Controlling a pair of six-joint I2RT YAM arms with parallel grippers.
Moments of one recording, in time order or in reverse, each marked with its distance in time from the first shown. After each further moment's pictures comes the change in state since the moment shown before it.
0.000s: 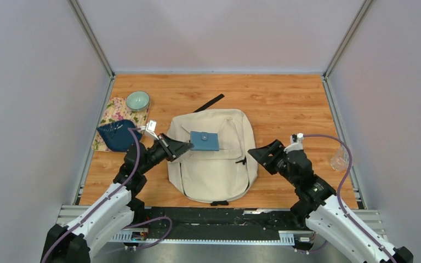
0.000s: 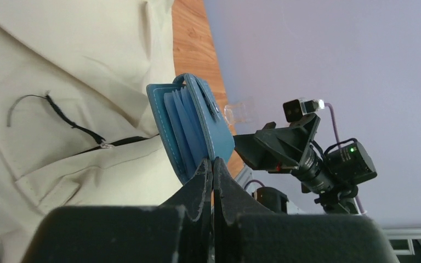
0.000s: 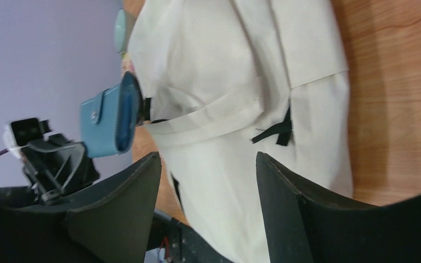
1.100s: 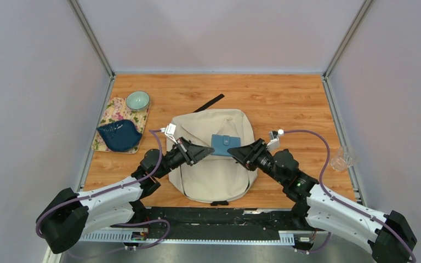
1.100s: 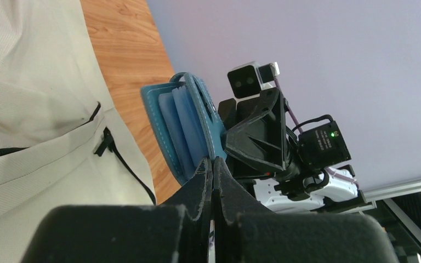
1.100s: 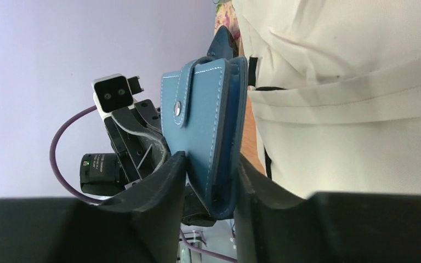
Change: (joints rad) left arm -0.399 0.267 -0.010 0.442 -0.261 -0.069; right arm 0.246 0.193 -0.060 0.537 -0.026 0.244
